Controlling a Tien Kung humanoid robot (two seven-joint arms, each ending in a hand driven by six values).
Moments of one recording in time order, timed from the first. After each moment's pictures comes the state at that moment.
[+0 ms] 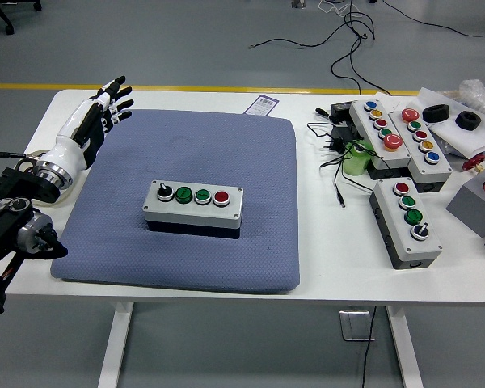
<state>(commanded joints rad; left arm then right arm) -0.55 0.36 -1.05 -1.08 0.74 0.03 -0.13 -0.07 -0.01 1.55 0.18 -1.60 -0.20 -0.16</state>
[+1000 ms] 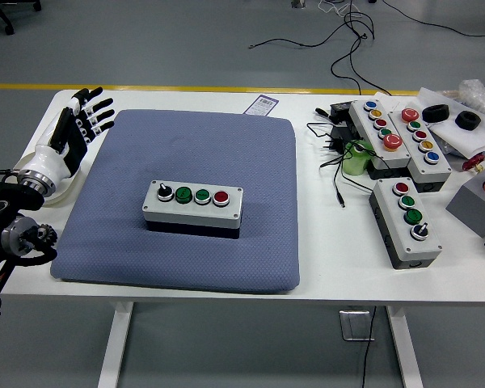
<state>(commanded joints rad) -0.54 0.36 -1.10 -1.00 0.71 -0.01 -0.14 -0.05 -0.01 1.54 0.18 -1.58 -0.19 -0.15</state>
